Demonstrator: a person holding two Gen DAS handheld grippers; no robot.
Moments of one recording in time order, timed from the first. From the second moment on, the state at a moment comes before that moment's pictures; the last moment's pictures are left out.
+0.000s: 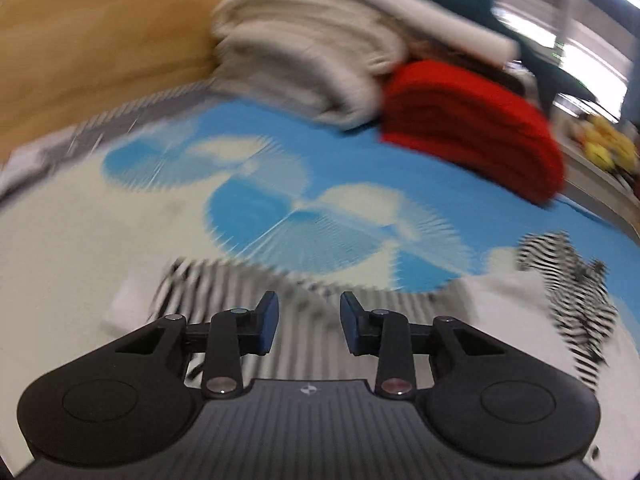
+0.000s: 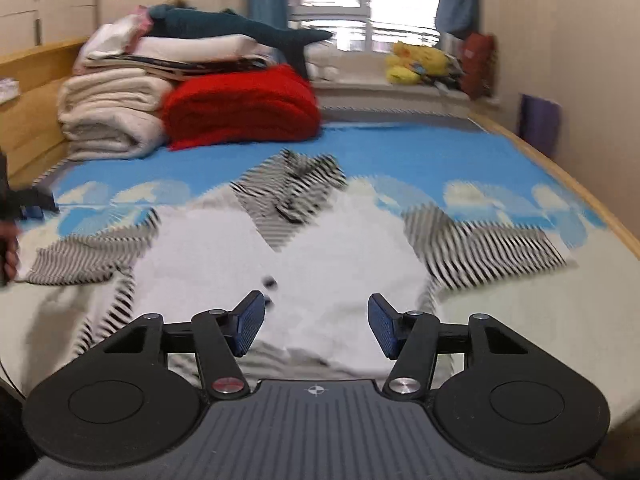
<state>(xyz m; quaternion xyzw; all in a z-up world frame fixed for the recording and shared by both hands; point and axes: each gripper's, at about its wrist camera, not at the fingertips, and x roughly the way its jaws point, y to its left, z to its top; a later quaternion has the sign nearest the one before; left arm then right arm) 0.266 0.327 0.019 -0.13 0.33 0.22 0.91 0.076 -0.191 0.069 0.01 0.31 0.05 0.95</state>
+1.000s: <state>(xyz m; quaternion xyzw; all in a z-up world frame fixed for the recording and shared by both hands) 0.298 0.171 0.048 -0.09 0.23 0.13 0.96 0.328 -0.236 0.024 0.11 0.33 0.04 0.94</state>
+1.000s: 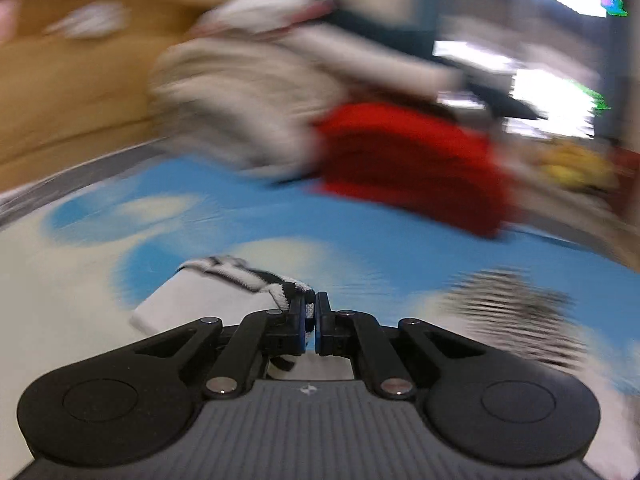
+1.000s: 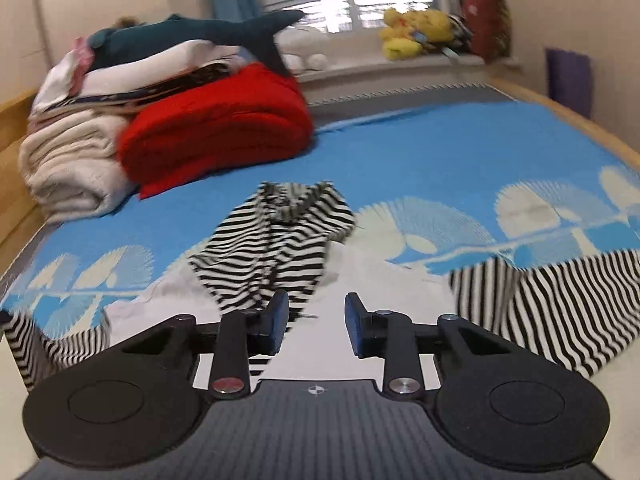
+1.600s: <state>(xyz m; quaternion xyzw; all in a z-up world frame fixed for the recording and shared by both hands) 0.344 0.132 0.010 -0.15 0.44 0.00 0.89 0.364 -0.269 -0.075 0.29 0.46 -0.04 0.83</state>
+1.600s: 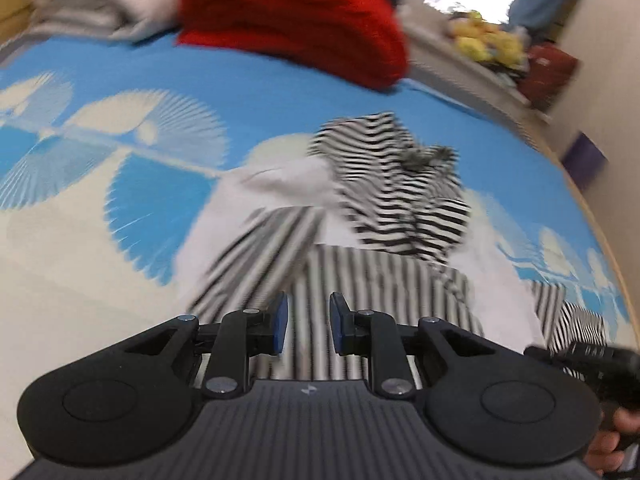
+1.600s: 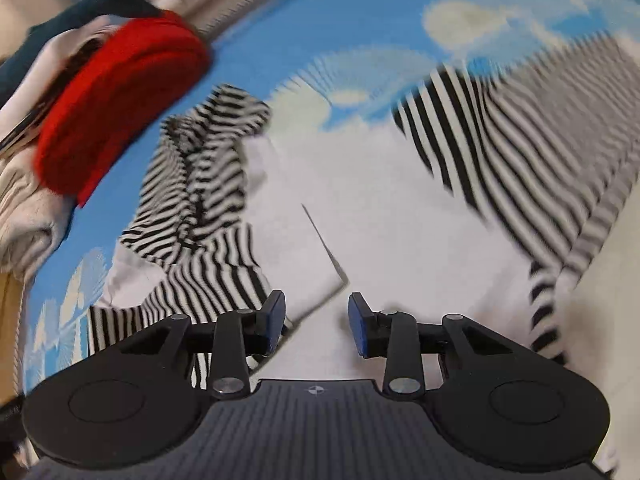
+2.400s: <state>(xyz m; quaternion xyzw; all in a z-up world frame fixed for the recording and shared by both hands) 0.344 0.166 0.001 -0.13 0.49 0.03 0.86 0.363 -0.293 -0.083 0.22 0.45 -0.17 0.85</state>
